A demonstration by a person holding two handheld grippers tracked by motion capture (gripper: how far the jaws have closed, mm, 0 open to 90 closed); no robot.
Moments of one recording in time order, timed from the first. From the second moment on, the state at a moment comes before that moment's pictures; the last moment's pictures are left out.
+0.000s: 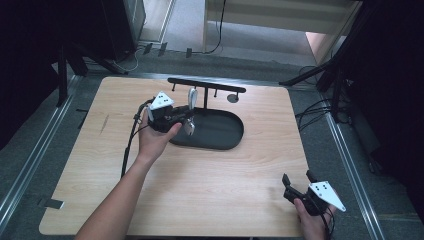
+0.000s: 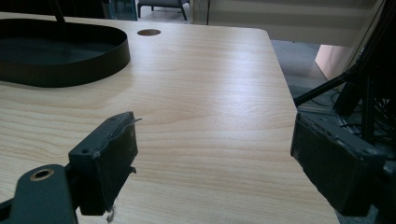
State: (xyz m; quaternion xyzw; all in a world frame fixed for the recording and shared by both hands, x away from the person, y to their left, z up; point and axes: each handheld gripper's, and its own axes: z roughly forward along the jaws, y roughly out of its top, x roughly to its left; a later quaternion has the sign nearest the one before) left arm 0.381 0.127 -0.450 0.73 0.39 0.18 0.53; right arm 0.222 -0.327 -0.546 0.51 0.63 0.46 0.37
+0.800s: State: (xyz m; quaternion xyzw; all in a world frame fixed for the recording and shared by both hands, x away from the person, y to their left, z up) left arm 0.402 0.127 -0.456 0.72 0.41 0.14 0.54; right arm 0.221 -0.328 -0.546 0.51 0.63 0.46 0.37
